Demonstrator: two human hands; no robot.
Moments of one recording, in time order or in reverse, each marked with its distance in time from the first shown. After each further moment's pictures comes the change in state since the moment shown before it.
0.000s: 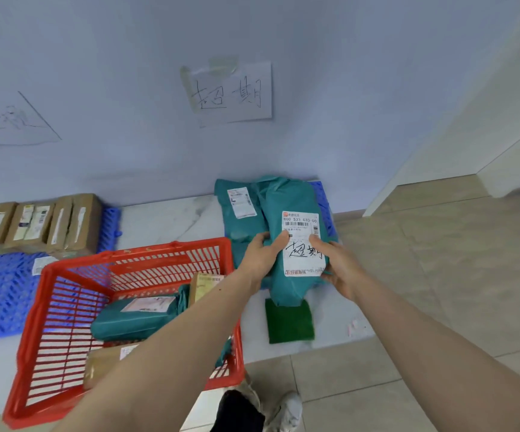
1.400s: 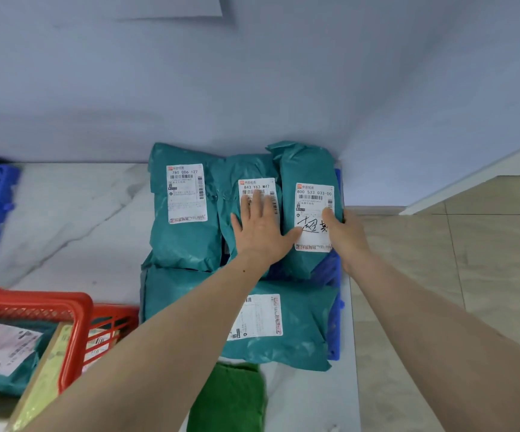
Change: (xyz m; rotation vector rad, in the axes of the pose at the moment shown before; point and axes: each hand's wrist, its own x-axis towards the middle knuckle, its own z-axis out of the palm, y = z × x) left_hand 0.338 -0.049 0.098 1.179 0.286 0.032; right_hand 0.394 0.006 -0.093 -0.343 0.120 -0.040
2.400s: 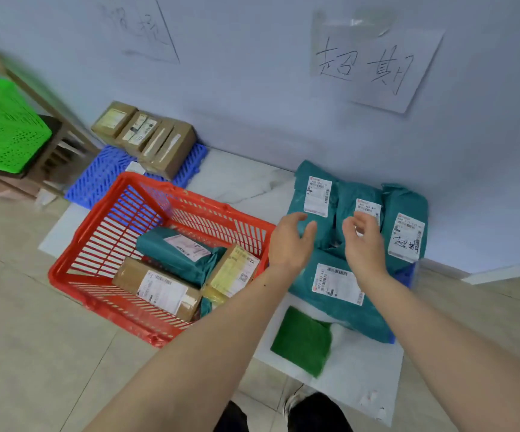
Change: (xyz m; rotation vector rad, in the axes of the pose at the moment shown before) left_hand -0.240 -0.102 -0.151 -0.729 0.428 -0.204; right_hand -0.270 -0.086 0.097 -0.229 -0.153 -0.446
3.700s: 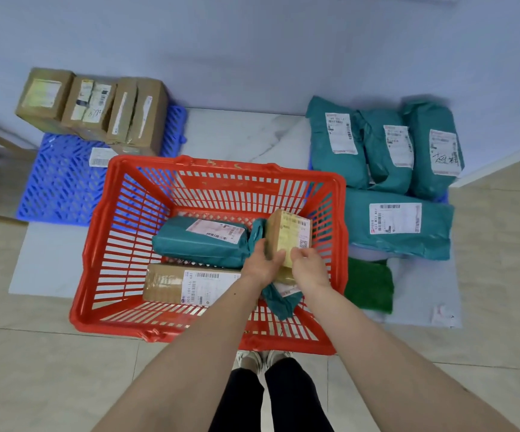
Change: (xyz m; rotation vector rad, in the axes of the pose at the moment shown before) left_hand 0.034 -0.246 -0.110 0.036 -0.570 -0.416; right_hand -0.133 0.032 0.258 -0.058 -0.012 0.669
